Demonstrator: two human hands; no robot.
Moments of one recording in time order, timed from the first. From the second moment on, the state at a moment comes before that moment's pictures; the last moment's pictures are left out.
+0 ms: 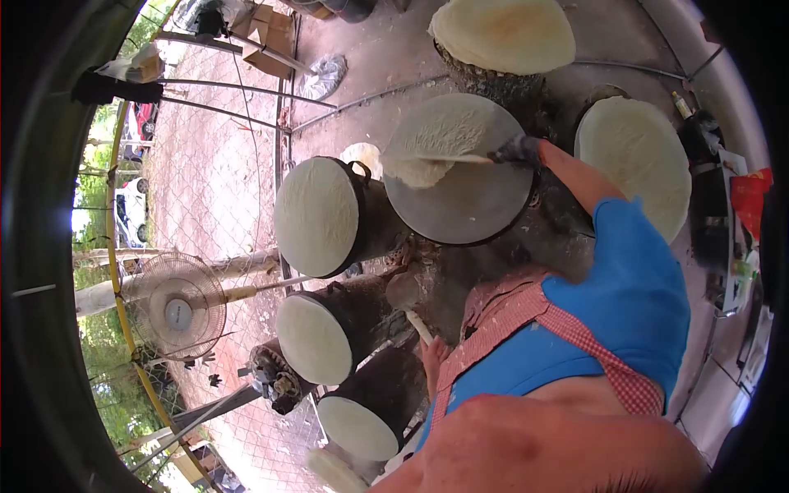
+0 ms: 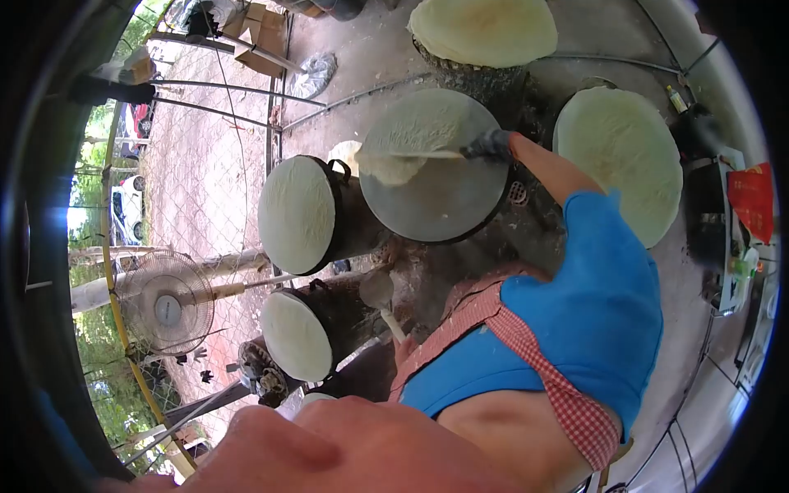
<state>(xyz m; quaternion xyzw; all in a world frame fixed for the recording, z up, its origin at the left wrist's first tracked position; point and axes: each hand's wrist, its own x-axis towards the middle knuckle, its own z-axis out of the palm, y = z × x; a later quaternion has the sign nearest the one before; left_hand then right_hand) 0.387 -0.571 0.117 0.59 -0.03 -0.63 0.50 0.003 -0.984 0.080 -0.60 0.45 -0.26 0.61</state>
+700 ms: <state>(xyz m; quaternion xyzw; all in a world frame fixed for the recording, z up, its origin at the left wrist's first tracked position) 0.355 -0.530 0.141 0.41 0.30 -0.60 0.61 0.028 -1.047 0.105 -0.90 0.20 -0.17 0.35</state>
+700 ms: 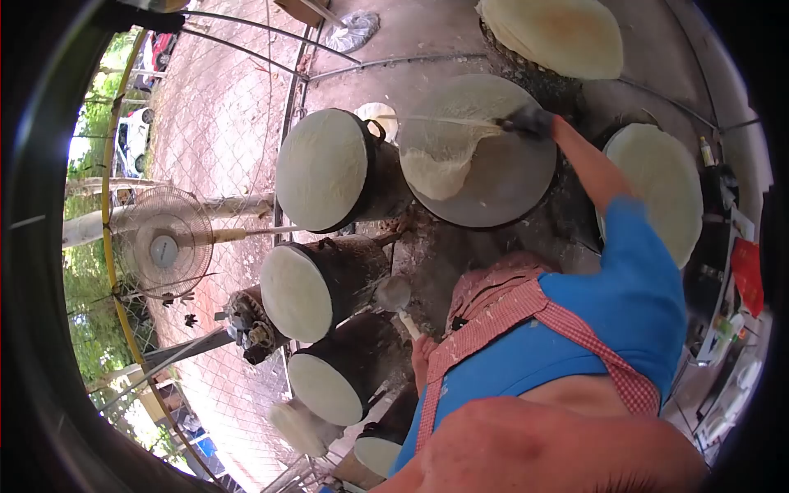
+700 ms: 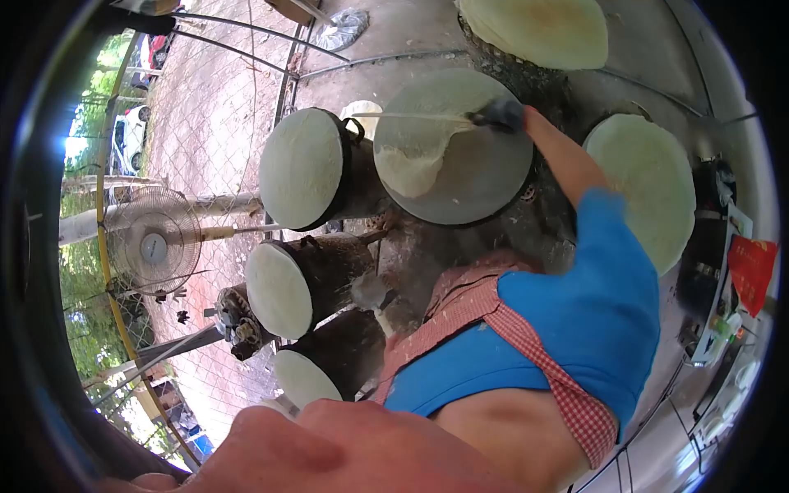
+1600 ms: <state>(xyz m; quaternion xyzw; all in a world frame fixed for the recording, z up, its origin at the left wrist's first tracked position) 0.476 -0.482 0.111 0.34 0.27 -0.77 0.48 -0.105 -0.682 0.163 -0.52 0.76 -0.07 0.39</state>
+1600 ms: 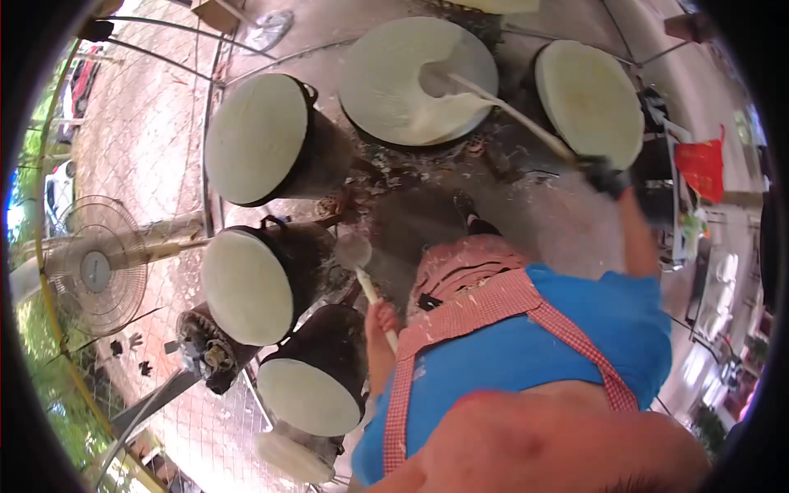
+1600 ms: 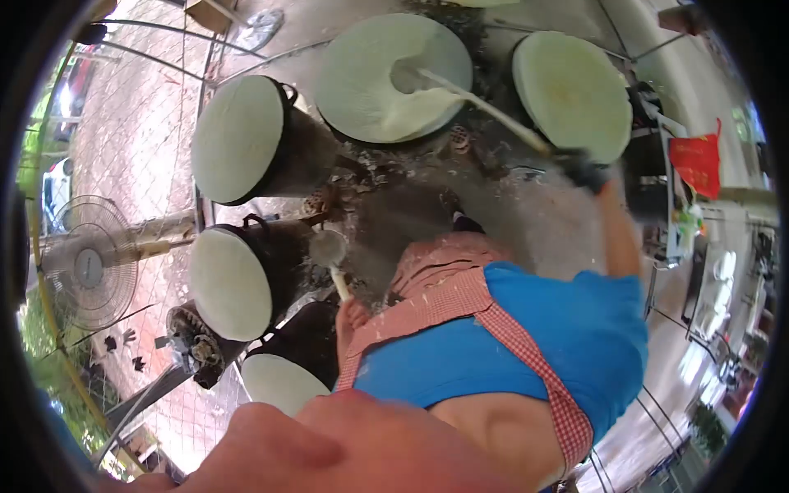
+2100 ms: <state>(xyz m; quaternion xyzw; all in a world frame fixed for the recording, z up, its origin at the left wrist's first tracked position) 0.500 -0.463 0.193 0.09 -0.03 -0.86 0.49 0.105 -0.650 0.086 -0.56 0.74 -0.23 0.29</state>
